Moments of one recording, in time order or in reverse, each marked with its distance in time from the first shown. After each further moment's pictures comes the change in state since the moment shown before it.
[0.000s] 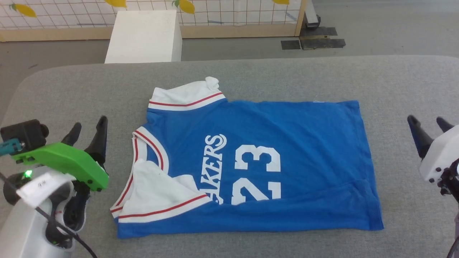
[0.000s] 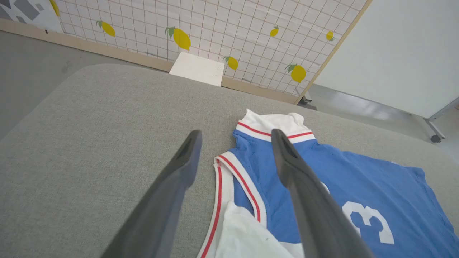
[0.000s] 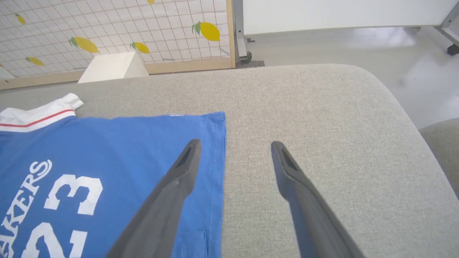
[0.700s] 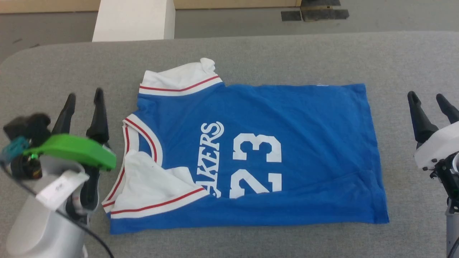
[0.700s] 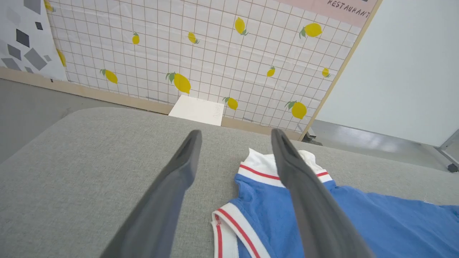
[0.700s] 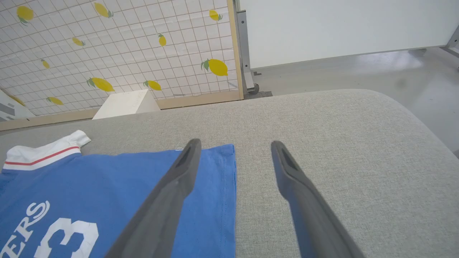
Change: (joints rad) left arm -0.127 -0.090 -0.018 0.230 0.107 -0.126 -0.365; right arm -0.040 0.009 0.027 0.081 0.056 0.000 -0.298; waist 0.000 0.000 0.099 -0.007
